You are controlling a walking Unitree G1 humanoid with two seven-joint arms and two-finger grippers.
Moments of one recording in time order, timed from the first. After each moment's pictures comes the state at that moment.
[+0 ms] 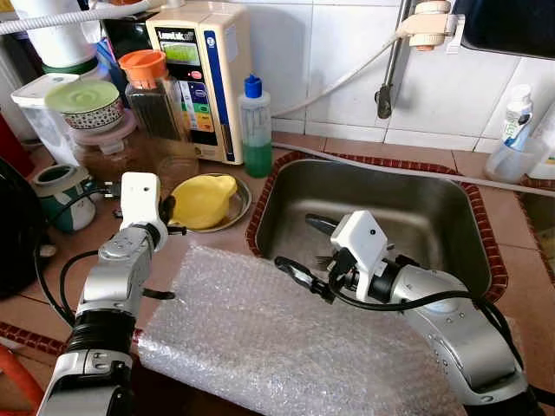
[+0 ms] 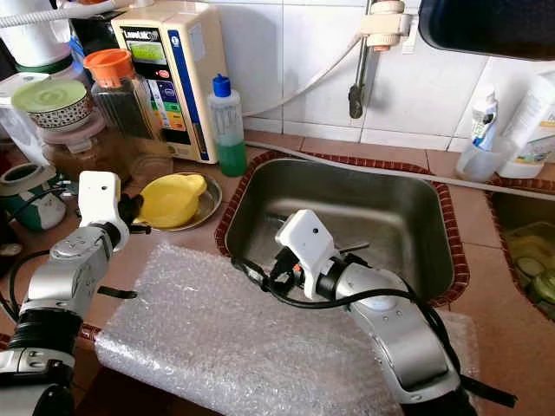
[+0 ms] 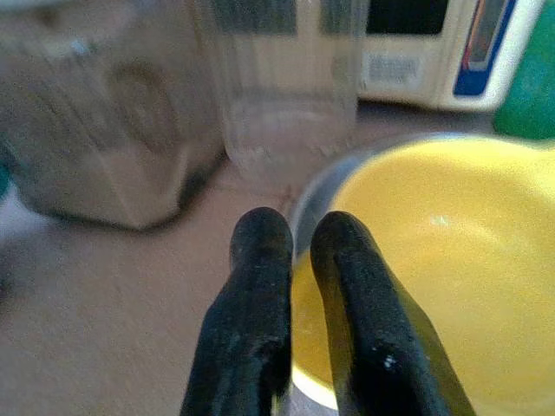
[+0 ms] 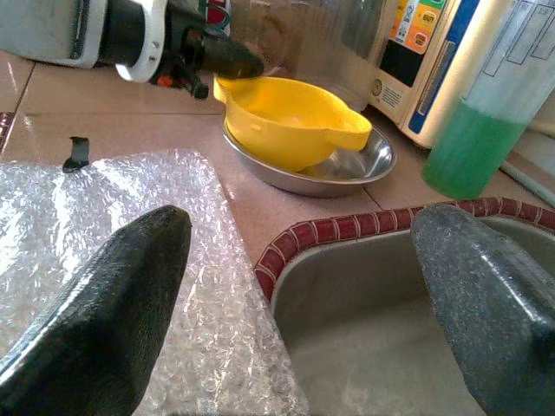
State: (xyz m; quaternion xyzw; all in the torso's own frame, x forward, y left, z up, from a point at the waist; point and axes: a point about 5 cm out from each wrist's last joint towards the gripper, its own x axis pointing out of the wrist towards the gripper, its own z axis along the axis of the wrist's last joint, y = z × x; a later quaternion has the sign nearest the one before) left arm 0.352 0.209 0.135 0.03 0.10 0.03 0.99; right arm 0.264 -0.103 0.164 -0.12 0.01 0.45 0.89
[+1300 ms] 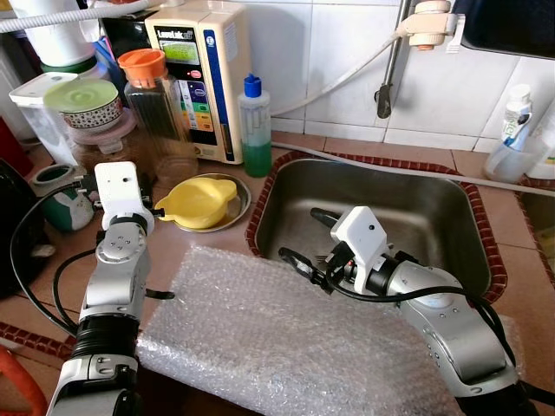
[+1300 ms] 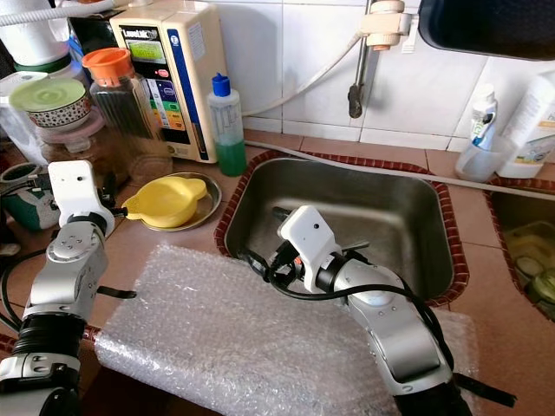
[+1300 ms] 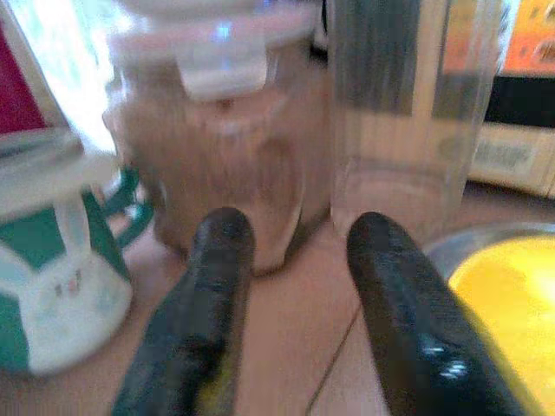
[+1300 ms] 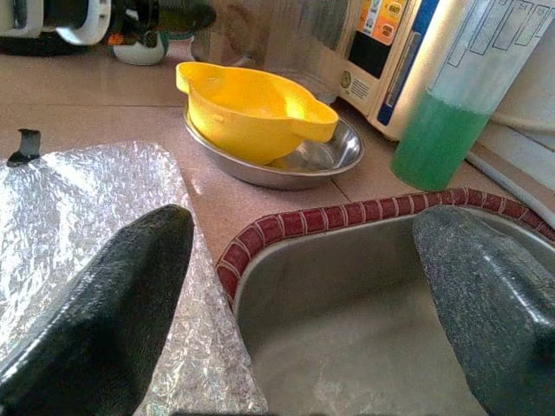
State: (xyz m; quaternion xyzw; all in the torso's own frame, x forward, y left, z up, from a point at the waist) left arm 0.347 0.221 0.142 0.02 0.05 0.14 0.99; right arm 0.273 -0.105 0.160 -0.13 0.01 0.42 0.90
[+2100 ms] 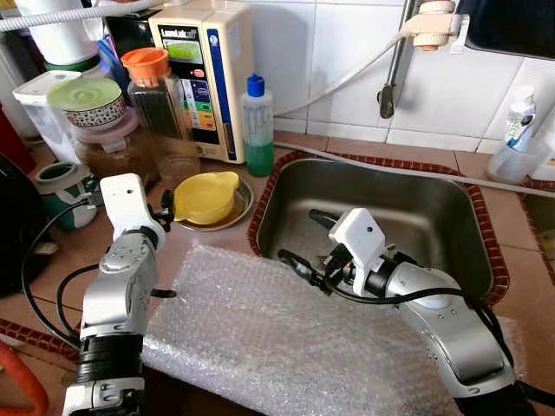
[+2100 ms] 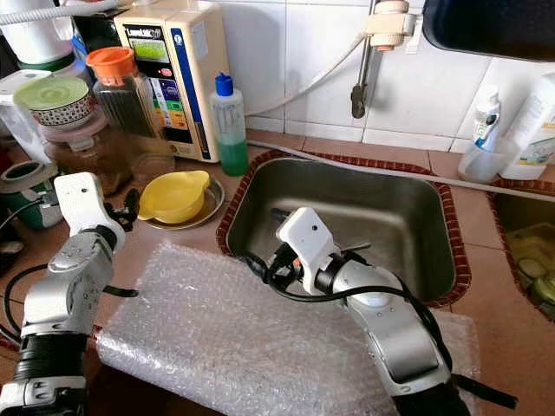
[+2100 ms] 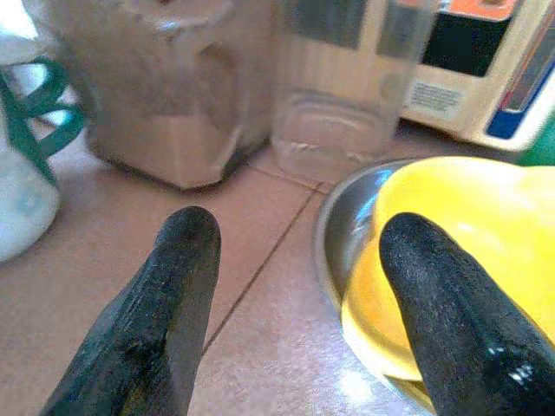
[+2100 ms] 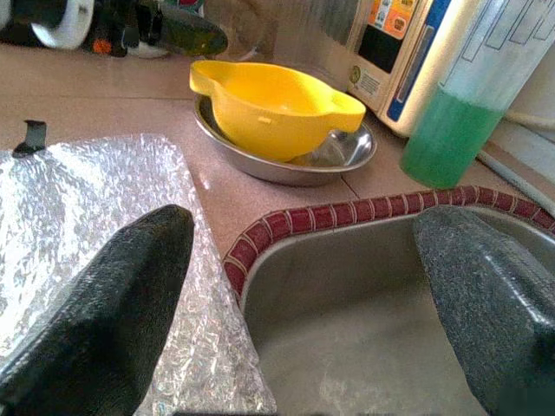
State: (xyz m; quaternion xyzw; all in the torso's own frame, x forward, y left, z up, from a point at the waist) left arm 0.332 0.200 0.150 -0.05 0.11 0.08 0.99; right arm 0.273 -0.104 0.156 -0.14 0.01 0.42 0.90
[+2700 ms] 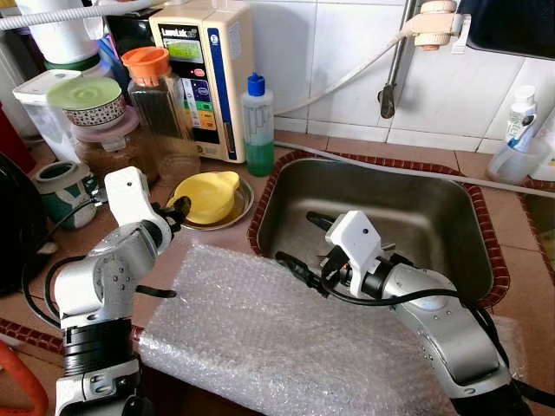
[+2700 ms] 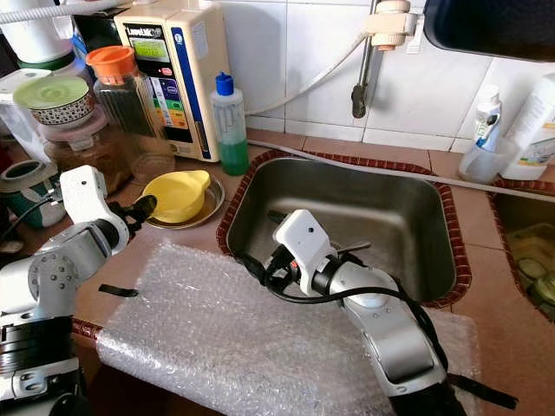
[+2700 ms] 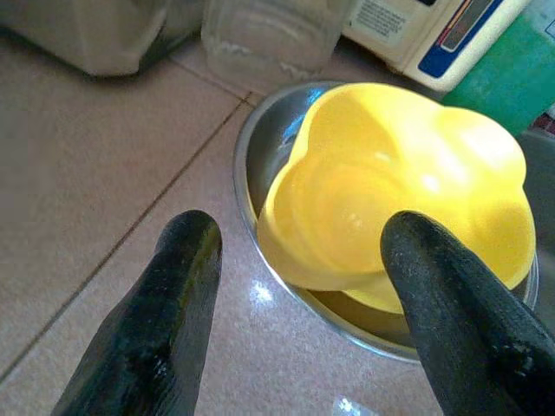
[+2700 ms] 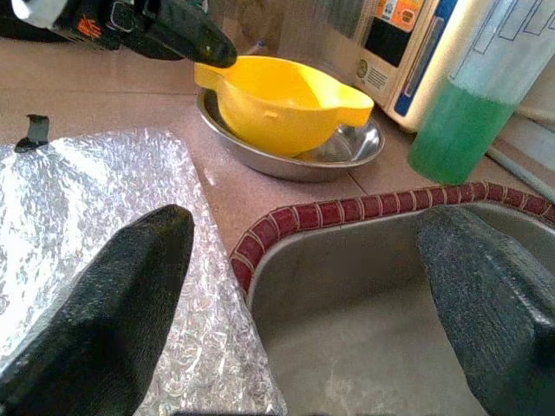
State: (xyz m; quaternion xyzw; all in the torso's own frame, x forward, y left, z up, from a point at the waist) left arm 0.324 0.194 0.160 -0.18 0.21 0.03 0.96; right arm 0.273 -0.101 0.153 -0.14 0.02 0.42 0.90
